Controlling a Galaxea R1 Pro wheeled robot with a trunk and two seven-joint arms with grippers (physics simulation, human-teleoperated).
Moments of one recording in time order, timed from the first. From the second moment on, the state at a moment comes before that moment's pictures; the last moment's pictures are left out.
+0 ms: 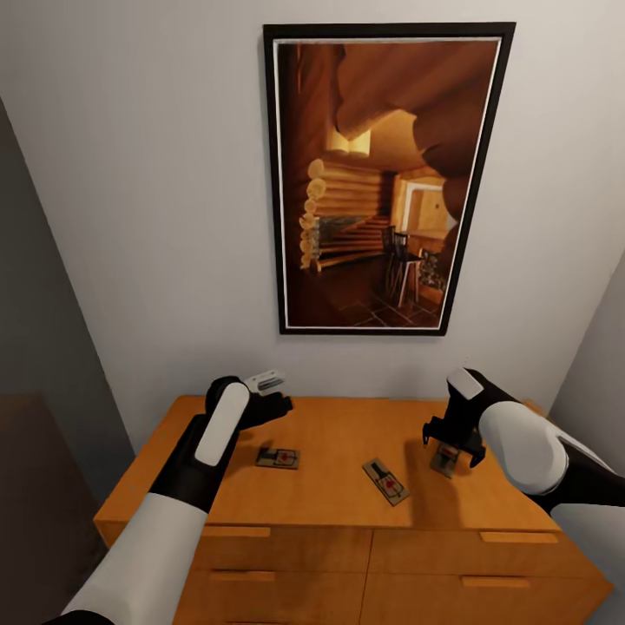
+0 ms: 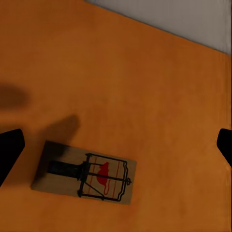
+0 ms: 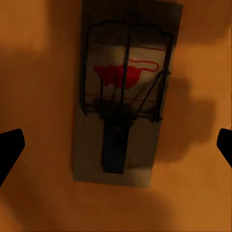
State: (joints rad) left arm -0.75 -0.17 -0.17 -1.19 0.89 0.96 0.79; right arm -1.21 -0.09 -0.58 -0.15 -0.25 0.98 -0.72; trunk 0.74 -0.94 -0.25
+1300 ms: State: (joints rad) left arm -0.75 -0.17 -0.18 -1.20 0.92 0.96 0.79; right arm -1.24 -0.10 -0.61 -0.09 -0.27 0.91 -0.71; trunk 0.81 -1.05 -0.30
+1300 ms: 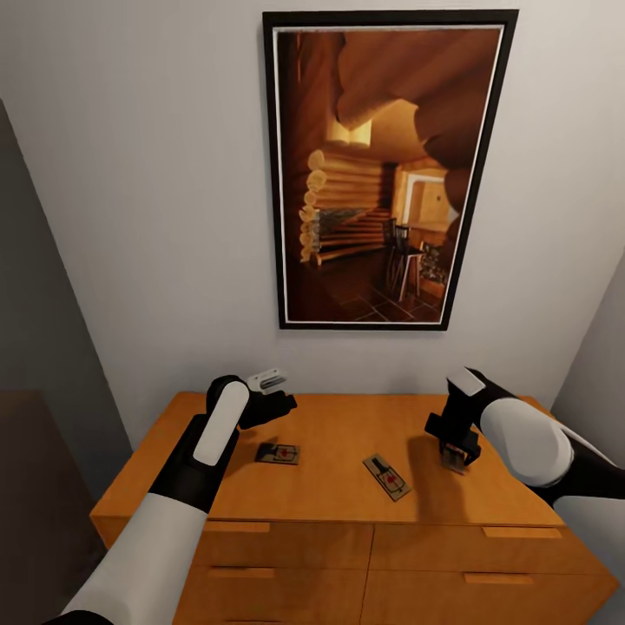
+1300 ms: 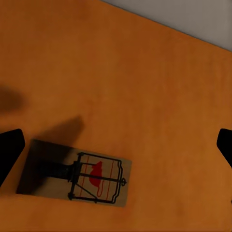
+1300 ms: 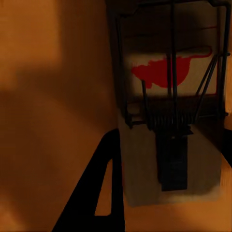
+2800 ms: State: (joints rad) left arm -0.75 -0.17 -0.17 -1.17 0.92 0.93 0.70; right arm -1.21 -0.38 0.54 -0.52 -0.89 1.05 0.81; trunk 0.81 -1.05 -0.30
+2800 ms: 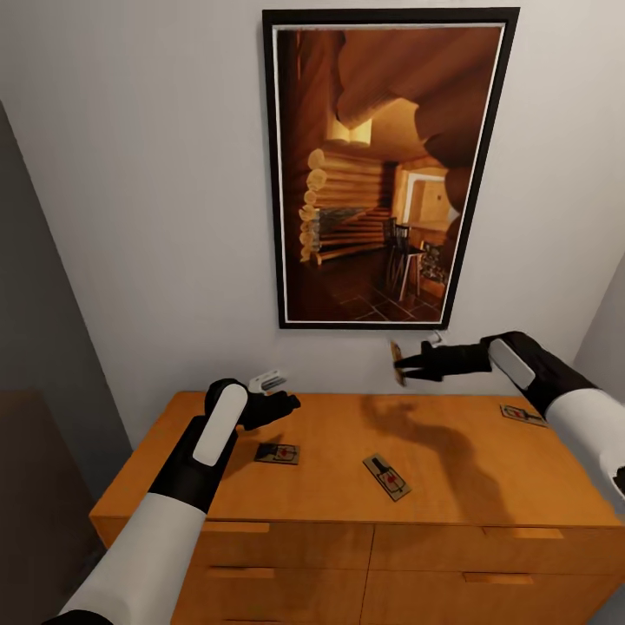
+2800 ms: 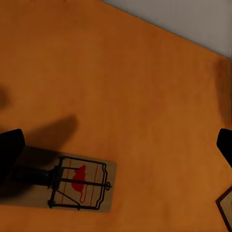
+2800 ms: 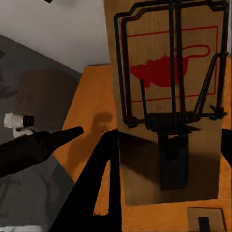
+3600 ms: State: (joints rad) left arm -0.75 -0.17 -0.17 -1.22 0.97 0.93 0.75; right arm -1.21 -0.57 0.72 -1.30 -2.01 1.04 0.05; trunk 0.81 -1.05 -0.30
